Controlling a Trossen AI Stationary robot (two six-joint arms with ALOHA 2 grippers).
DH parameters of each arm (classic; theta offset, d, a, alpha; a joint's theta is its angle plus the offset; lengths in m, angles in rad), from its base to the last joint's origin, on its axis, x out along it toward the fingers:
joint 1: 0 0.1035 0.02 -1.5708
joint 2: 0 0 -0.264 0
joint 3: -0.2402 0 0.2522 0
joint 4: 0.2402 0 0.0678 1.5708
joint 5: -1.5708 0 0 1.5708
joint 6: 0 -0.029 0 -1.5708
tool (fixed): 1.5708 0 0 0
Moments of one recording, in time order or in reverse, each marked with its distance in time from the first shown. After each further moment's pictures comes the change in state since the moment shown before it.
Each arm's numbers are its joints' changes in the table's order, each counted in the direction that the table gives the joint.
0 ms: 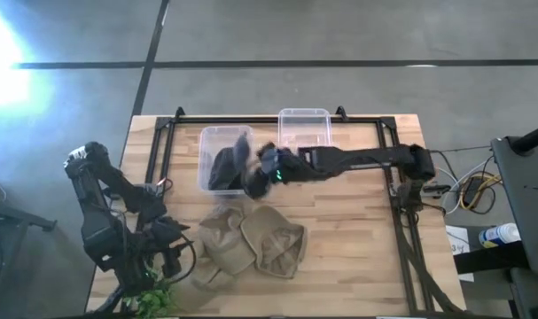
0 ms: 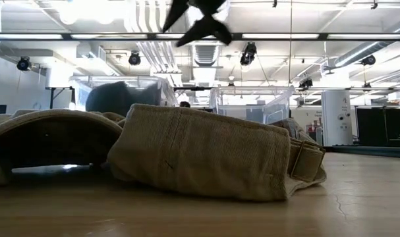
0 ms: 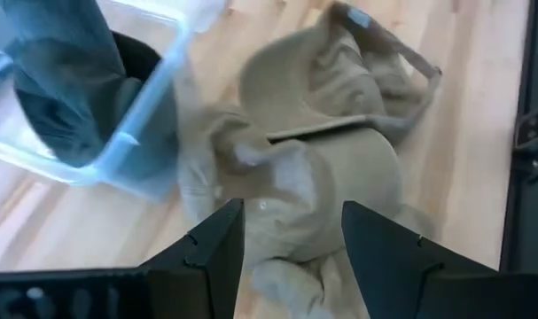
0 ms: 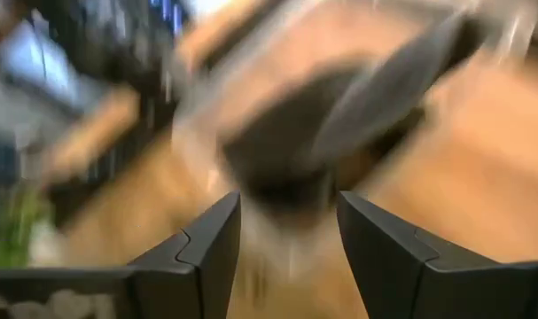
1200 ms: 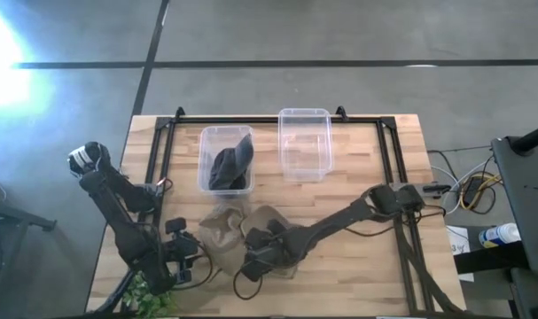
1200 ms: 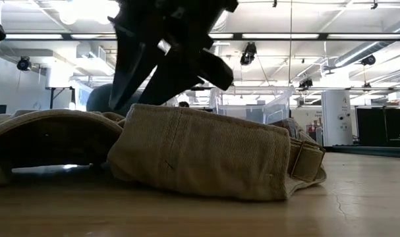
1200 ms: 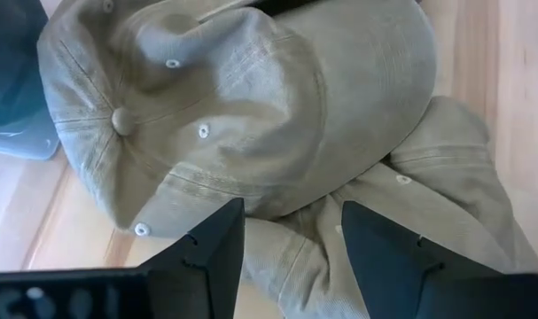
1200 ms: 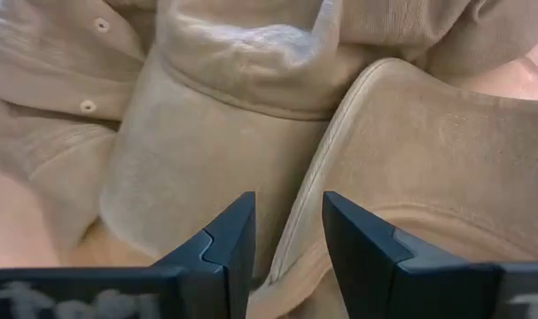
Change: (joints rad) left arm 0.025 -0.002 0.502 -0.589 -0.154 -0.201; right arm 0.371 0.431 -0.163 0.049 -0.134 -0.138
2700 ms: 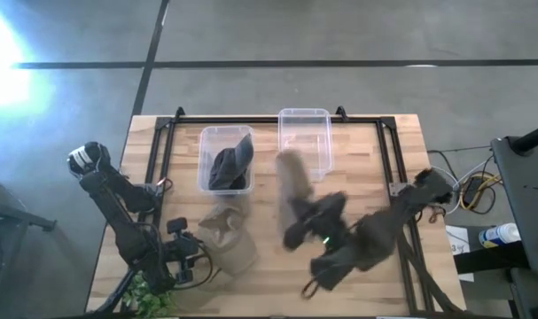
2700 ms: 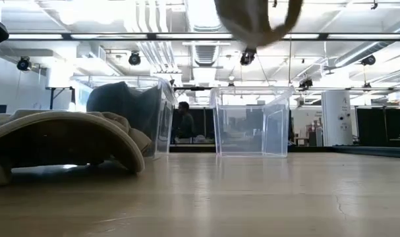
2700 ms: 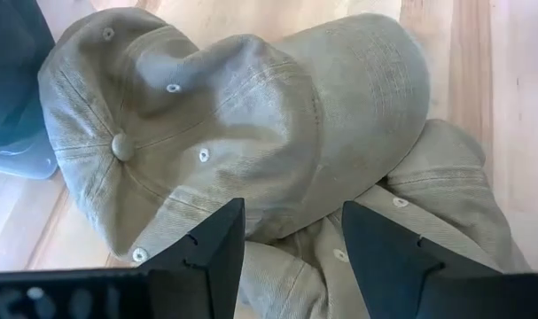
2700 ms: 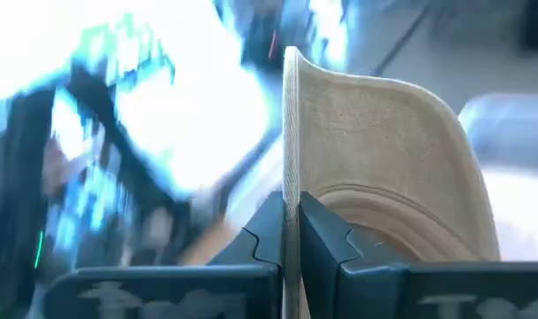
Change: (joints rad) left arm 0.000 0.000 0.018 -0.046 0.055 -0.009; right arm 0.187 -0.440 -0.109 0.461 -0.915 -0.477
